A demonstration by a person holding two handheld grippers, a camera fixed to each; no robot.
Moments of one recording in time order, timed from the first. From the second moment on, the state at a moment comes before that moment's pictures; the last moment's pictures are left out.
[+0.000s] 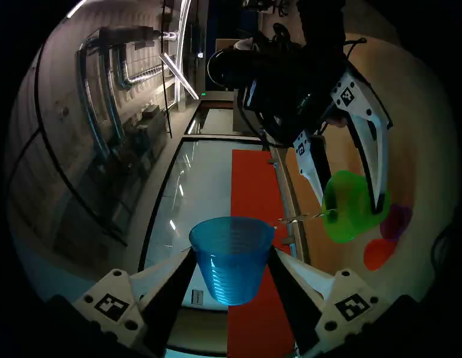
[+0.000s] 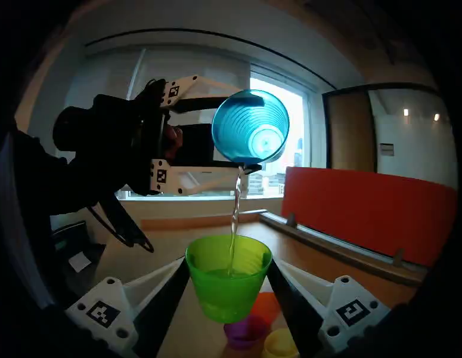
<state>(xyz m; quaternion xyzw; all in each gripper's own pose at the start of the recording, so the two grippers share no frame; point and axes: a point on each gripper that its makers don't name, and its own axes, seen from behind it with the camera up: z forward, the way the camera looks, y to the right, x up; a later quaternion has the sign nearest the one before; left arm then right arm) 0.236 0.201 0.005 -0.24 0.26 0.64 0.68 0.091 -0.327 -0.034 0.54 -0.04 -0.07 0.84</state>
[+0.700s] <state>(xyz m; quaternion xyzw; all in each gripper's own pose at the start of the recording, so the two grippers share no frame) 0.234 0.201 0.000 -0.24 0.26 0.66 0.67 0.092 -0.325 -0.034 0.54 -0.04 -0.07 0.84</state>
